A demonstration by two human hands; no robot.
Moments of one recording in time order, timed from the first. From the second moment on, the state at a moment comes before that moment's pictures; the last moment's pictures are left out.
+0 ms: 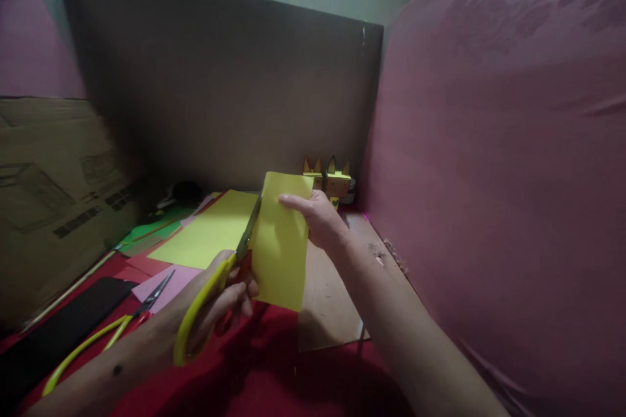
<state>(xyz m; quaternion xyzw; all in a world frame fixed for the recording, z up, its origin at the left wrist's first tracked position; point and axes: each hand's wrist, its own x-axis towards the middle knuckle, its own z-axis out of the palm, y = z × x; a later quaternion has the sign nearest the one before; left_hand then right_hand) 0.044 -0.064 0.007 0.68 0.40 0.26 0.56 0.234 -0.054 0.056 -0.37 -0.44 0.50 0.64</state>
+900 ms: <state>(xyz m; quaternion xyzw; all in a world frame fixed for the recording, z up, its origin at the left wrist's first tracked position) 0.050 -0.052 0.018 0.70 0.40 0.30 0.50 0.231 -0.049 0.054 -0.36 -0.45 0.52 0.63</state>
